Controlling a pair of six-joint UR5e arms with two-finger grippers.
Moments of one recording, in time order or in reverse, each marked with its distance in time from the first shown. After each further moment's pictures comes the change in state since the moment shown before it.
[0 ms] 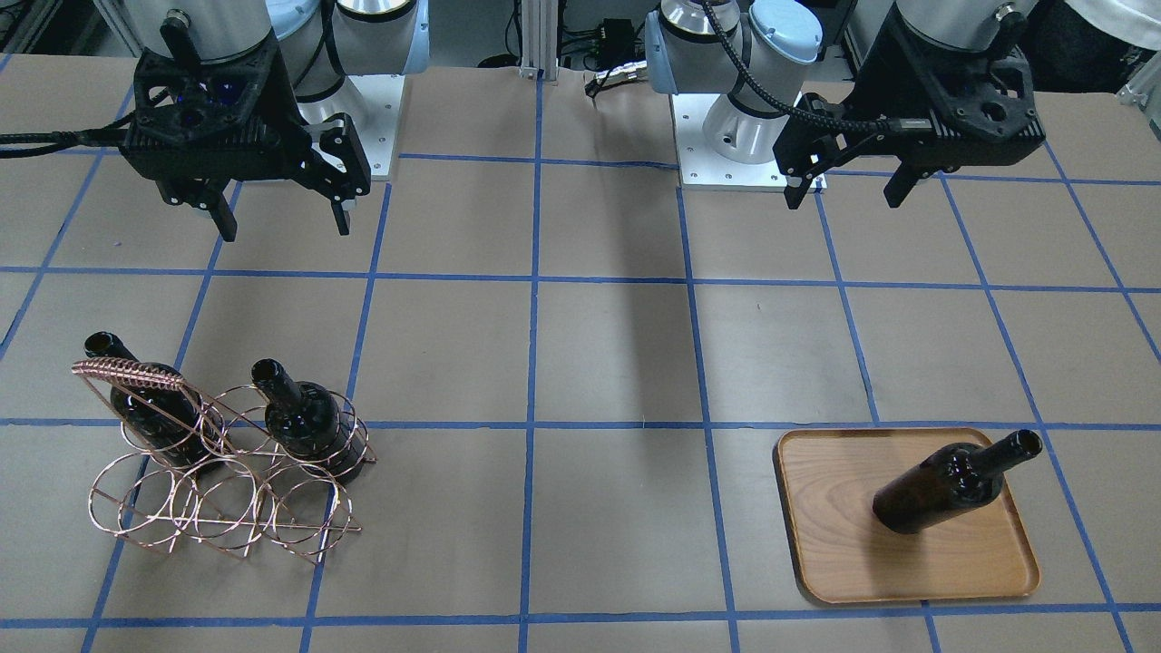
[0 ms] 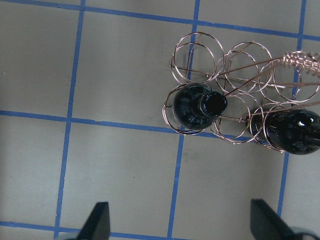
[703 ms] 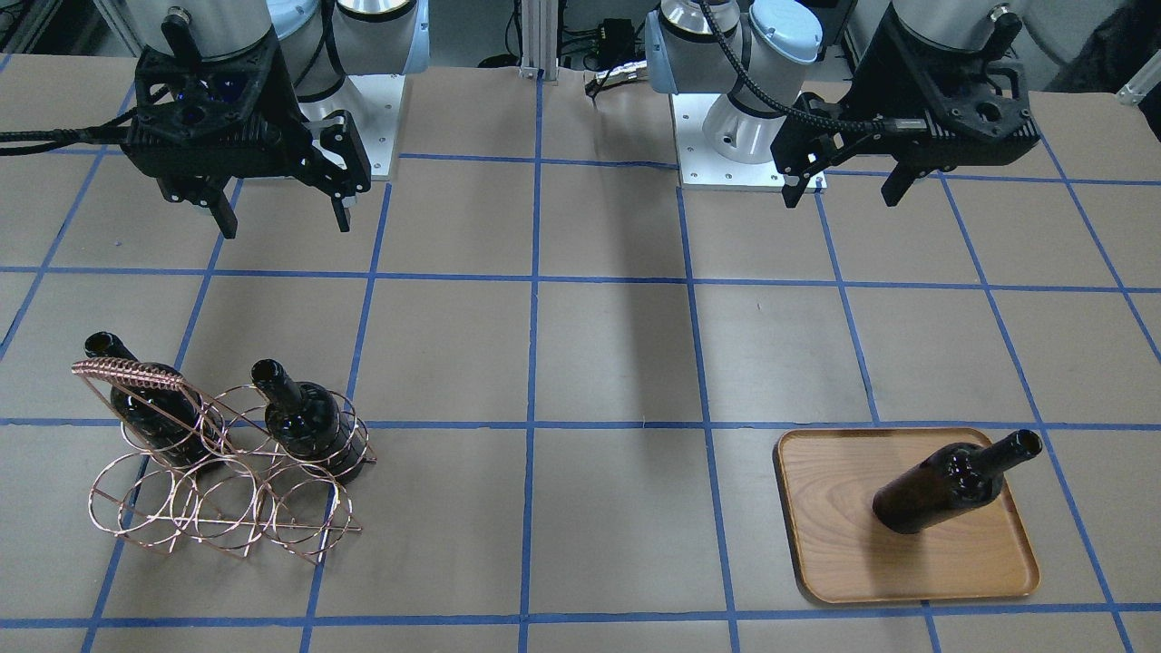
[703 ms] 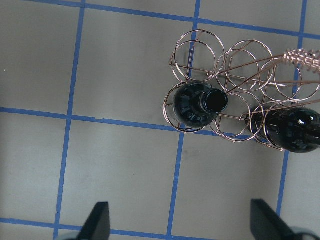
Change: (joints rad) left arm -0.001 0.001 -0.004 -0.002 0.002 0.000; right arm 0.001 -0.001 -0.002 0.010 0.000 -0.004
